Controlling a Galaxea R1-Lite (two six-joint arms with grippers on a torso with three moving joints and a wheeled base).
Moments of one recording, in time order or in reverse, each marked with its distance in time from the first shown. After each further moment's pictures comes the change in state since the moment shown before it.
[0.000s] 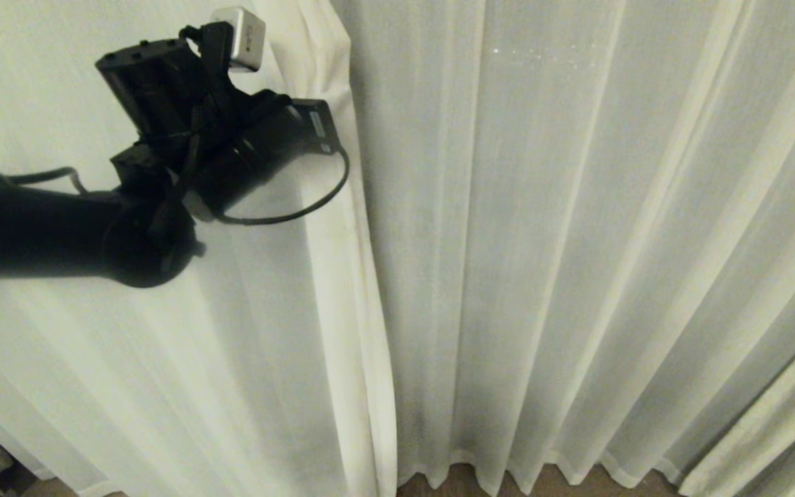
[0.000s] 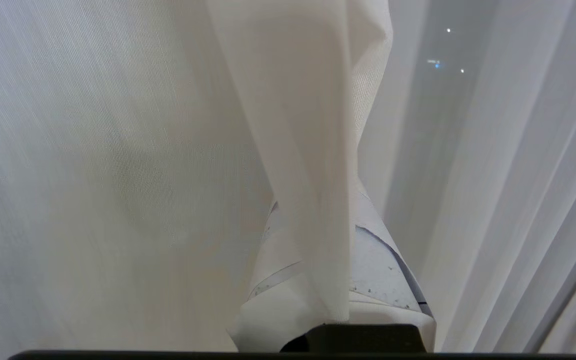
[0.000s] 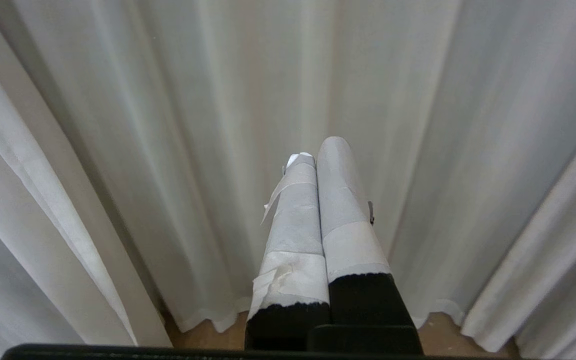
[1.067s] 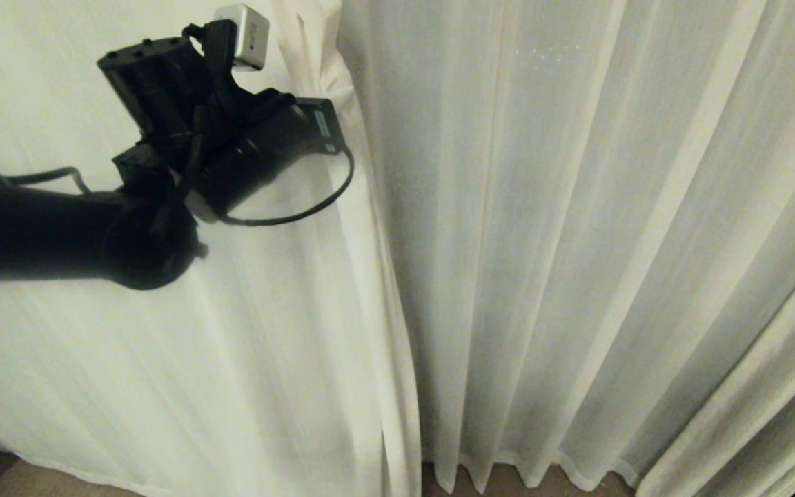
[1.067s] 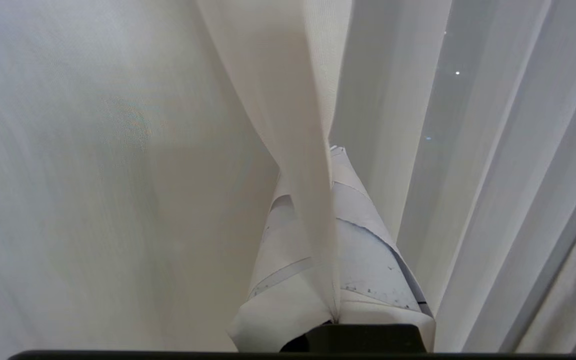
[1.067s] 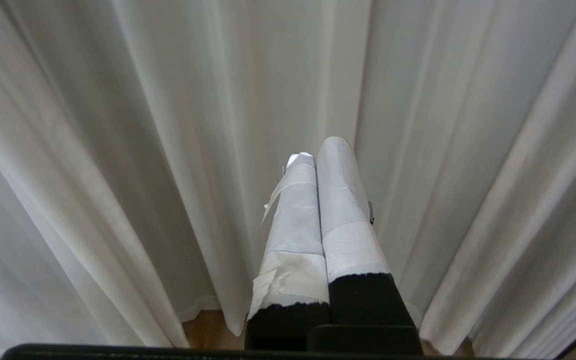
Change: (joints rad) left arm -0.018 -0.004 0.004 0.004 0.000 0.001; right arm 0.000 0.000 0.000 0.001 0.000 0.001
